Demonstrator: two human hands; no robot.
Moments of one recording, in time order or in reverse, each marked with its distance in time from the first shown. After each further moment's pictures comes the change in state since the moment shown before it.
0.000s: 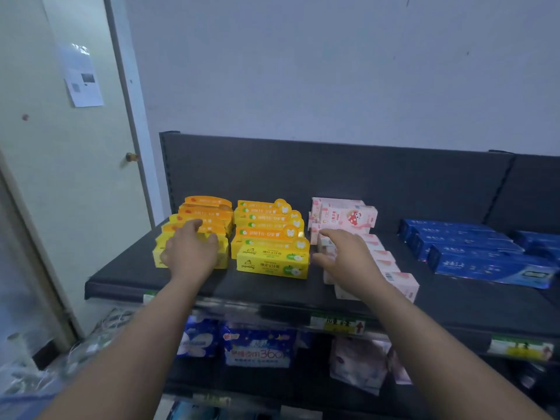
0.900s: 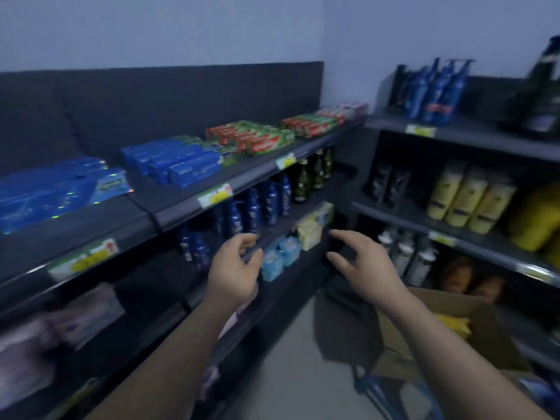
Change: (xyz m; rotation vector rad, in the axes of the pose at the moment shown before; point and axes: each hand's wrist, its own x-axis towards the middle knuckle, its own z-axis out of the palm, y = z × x) left_hand -0.572 0.292 0.188 -0.541 -1.197 0.748; right_hand -0.513 0.281 -0.295 -0.229 0.372 0.871
